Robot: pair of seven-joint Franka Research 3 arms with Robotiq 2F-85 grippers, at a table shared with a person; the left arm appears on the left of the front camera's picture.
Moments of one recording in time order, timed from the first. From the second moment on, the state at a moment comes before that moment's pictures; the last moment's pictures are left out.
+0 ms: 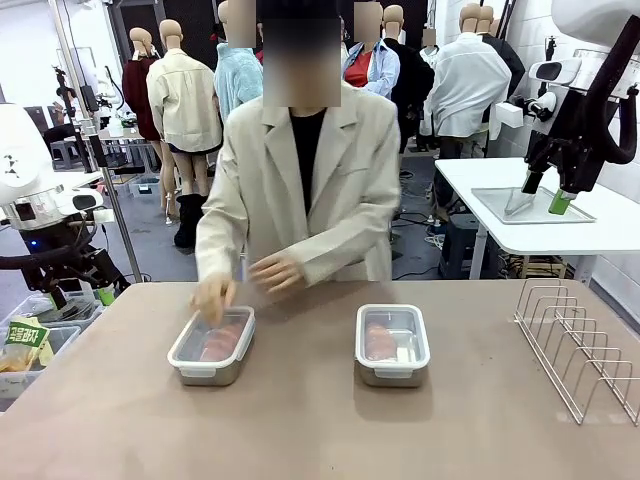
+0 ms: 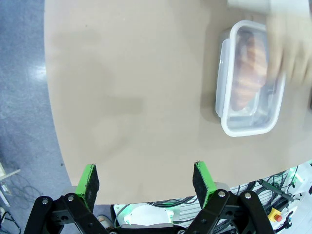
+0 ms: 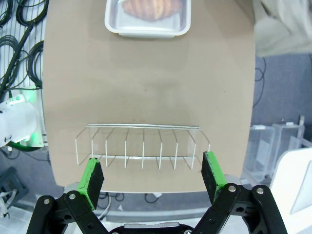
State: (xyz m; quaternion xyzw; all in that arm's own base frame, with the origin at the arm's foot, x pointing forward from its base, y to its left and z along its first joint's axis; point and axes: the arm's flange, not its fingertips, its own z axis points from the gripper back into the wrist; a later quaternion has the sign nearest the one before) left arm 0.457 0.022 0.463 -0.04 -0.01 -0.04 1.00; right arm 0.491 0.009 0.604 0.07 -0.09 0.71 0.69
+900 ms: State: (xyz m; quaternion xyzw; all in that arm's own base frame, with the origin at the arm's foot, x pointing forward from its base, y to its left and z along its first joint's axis) left arm 0.457 0.022 0.463 -0.04 -0.01 -0.04 1.00; right arm 0.491 0.009 0.604 0.07 -0.09 0.71 0.69
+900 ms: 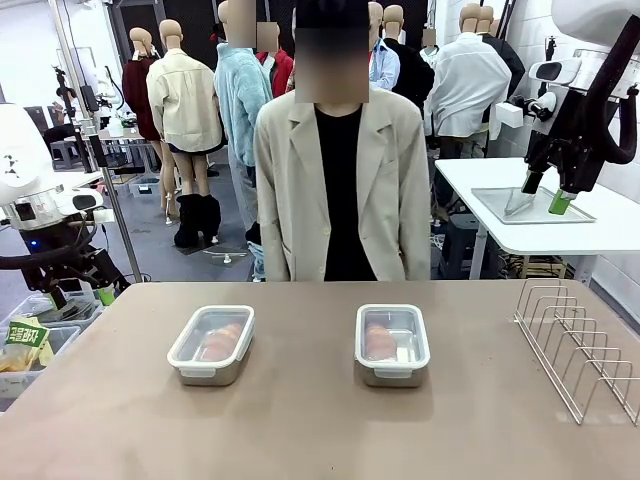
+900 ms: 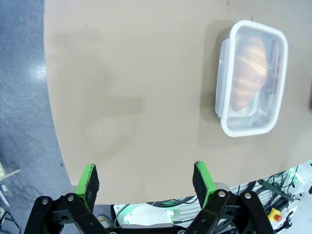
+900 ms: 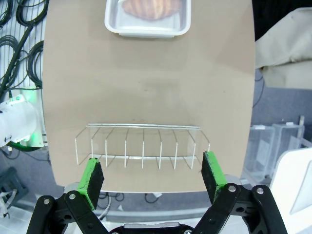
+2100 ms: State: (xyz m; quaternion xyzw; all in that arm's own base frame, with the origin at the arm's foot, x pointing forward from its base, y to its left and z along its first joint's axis) left arm 0.457 0.022 0.463 -0.04 -0.01 -0.04 1.00; right arm 0.491 0.009 0.604 0.07 -0.09 0.71 0.69
